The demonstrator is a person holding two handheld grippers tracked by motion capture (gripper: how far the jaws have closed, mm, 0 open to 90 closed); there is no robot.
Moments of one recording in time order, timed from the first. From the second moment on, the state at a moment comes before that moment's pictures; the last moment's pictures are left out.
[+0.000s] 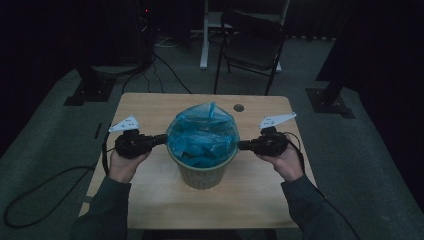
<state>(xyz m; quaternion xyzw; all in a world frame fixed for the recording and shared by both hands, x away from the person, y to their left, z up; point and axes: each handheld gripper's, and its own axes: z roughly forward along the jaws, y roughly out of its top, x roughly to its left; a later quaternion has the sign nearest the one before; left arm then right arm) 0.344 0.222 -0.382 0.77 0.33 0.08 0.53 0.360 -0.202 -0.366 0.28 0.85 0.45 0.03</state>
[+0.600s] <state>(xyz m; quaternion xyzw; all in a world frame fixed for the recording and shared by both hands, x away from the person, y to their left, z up) 0.333 0.227 -0.402 0.78 0.35 0.05 0.52 0.346 -0.203 -0.374 0.27 0.85 0.45 0.01</state>
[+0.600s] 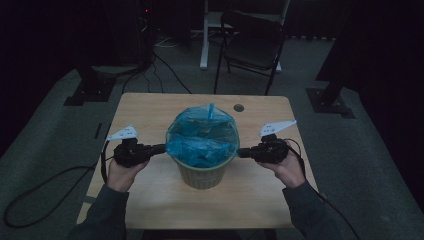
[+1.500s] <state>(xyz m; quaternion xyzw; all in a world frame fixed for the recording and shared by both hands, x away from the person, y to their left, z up) 0.336 0.207 -0.435 0.80 0.35 0.01 0.49 0.350 -0.188 -0.407 0.27 0.87 0.41 -0.02</state>
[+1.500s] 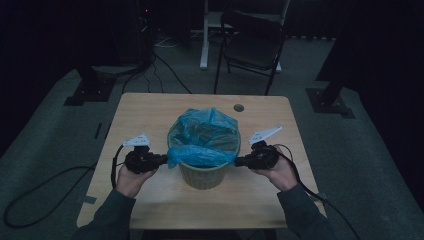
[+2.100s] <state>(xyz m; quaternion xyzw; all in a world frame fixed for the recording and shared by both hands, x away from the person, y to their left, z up) 0.331 0.220 -0.430 0.79 0.36 0.03 0.50 0.335 -0.206 -0.392 0.27 0.86 0.43 0.00</state>
